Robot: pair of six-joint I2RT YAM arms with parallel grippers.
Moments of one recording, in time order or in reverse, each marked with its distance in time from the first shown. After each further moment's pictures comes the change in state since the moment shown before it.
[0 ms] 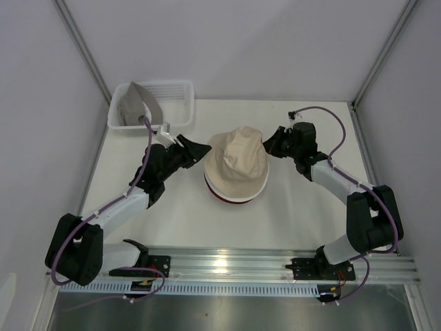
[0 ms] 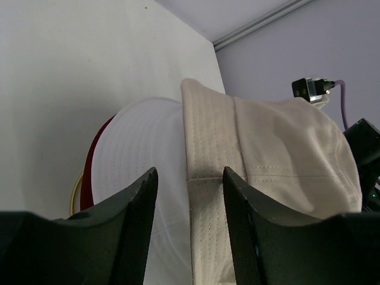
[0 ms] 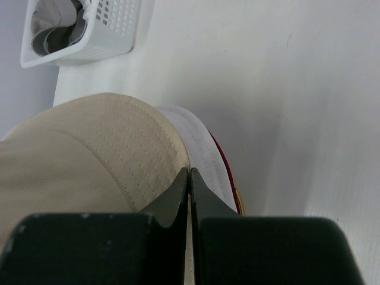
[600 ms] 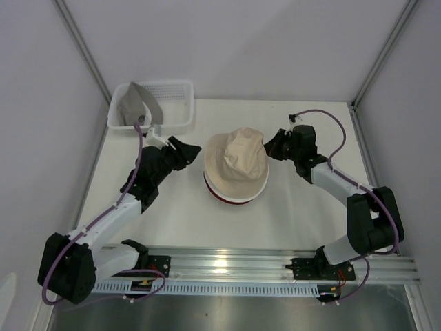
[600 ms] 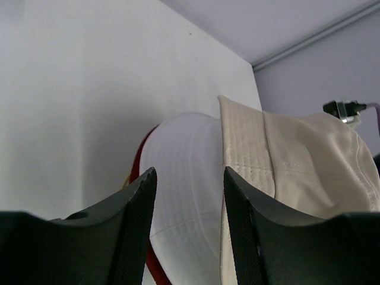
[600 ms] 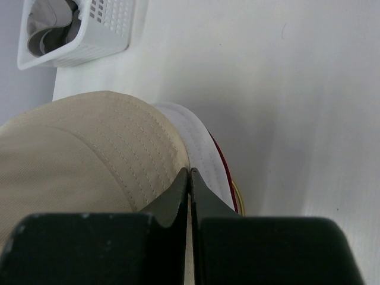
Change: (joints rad) left arm 0.010 -0.160 0.004 -0.230 -0.183 0.109; right arm 0.003 -0.035 -0.053 0.014 0.029 0.025
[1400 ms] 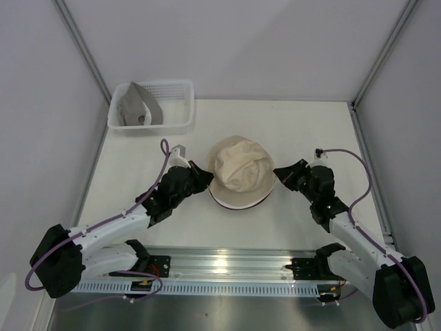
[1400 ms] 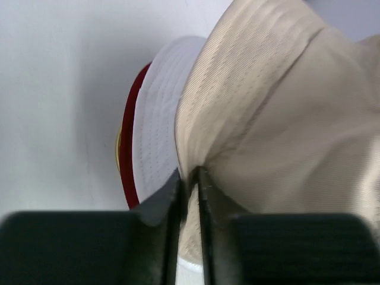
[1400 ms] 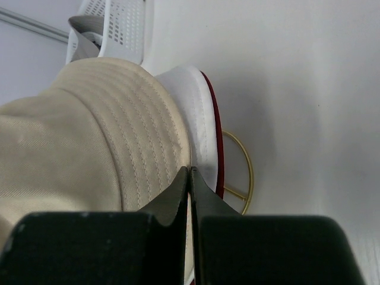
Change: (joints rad) left arm -0.364 0.025 -0.053 -0.118 -0.284 -0.087; right arm 0.032 -0.547 -0.473 0.061 0.174 0.276
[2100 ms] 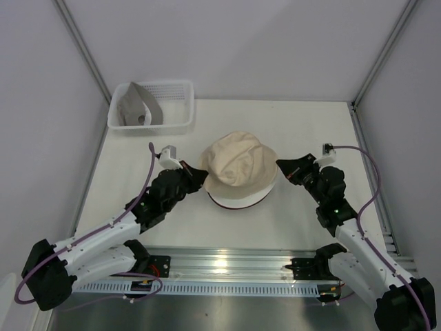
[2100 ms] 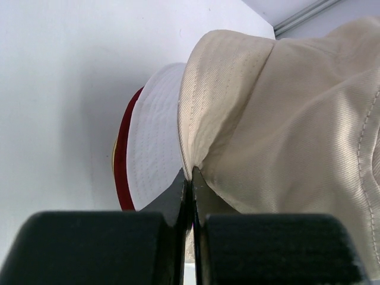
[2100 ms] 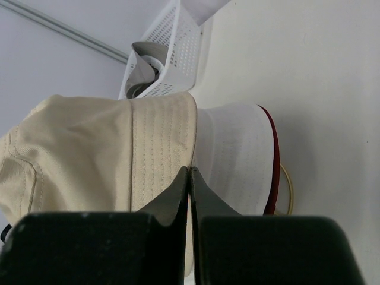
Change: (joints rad) left arm -0.014 -0.149 -0.031 -0.037 -0.062 0.007; right arm -0.009 -0.127 0.048 0.011 -0.039 0.010
